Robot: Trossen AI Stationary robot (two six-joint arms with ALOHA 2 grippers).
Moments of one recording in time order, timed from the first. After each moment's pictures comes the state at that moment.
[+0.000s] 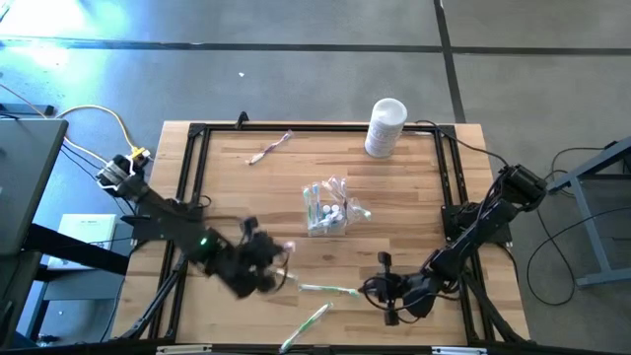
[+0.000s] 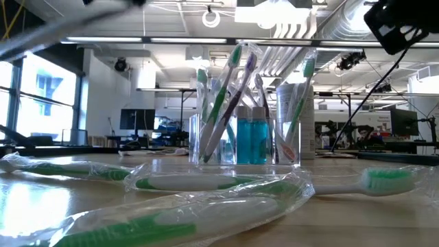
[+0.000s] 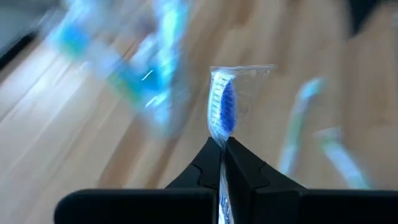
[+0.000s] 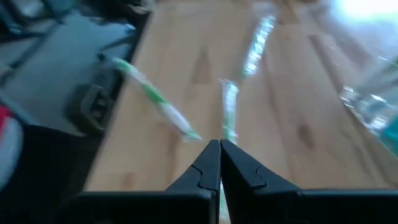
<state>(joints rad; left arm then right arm) -0.65 1.44 1.19 -0.68 -0.74 -0.79 0.80 1.57 0.80 0.12 0.60 0.52</state>
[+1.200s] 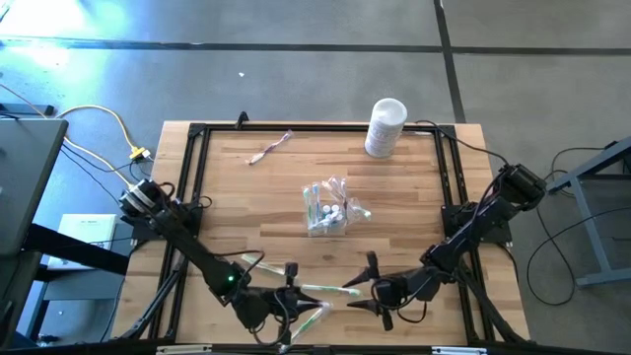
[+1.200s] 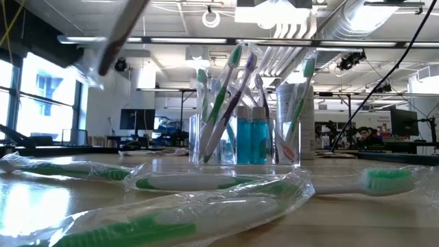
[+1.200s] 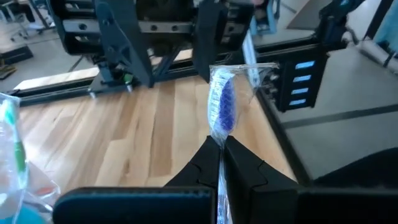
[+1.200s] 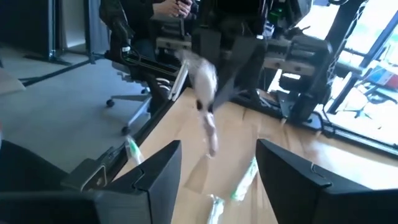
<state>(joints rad) -0.72 1.75 1.19 0.27 -0.66 -0.09 0.74 1.57 0.80 0.58 0.53 -0.12</state>
